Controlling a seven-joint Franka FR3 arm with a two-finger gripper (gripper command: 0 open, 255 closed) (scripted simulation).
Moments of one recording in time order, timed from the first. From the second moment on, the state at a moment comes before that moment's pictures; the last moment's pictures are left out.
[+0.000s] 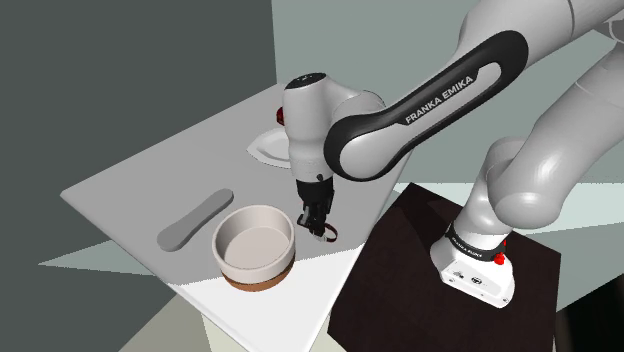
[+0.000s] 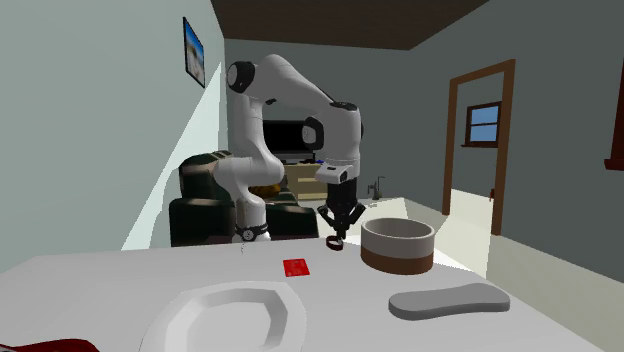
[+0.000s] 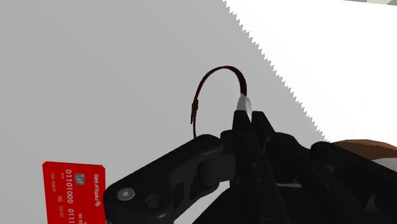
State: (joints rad) arm 0.27 -0.21 0.48 -2.47 0.25 2.16 0.37
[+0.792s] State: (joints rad) arm 0.27 -0.27 0.46 -2.42 0.26 2.06 0.37
